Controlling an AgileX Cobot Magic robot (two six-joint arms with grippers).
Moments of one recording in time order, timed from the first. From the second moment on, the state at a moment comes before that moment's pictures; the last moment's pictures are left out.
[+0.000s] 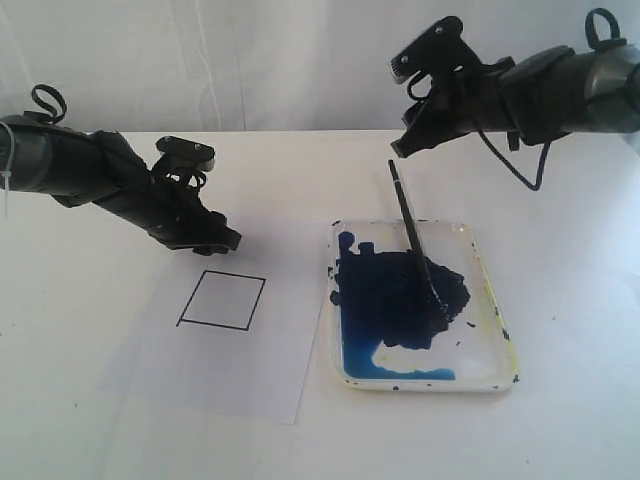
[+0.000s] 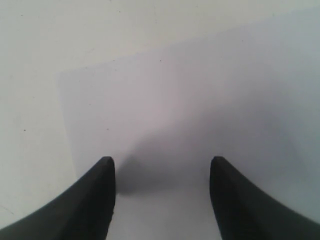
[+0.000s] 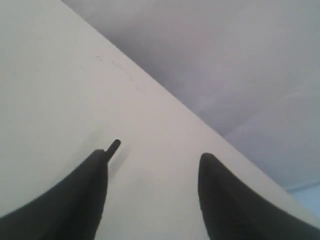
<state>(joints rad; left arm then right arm) -0.35 2.10 -1.36 -0.52 0.33 0.62 0.23 2.03 -1.45 1.12 0.04 -1.63</state>
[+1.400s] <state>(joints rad) -0.35 2.10 -1.36 -0.52 0.32 0.62 0.18 2.02 -1.53 1.75 -0.15 -1.59</state>
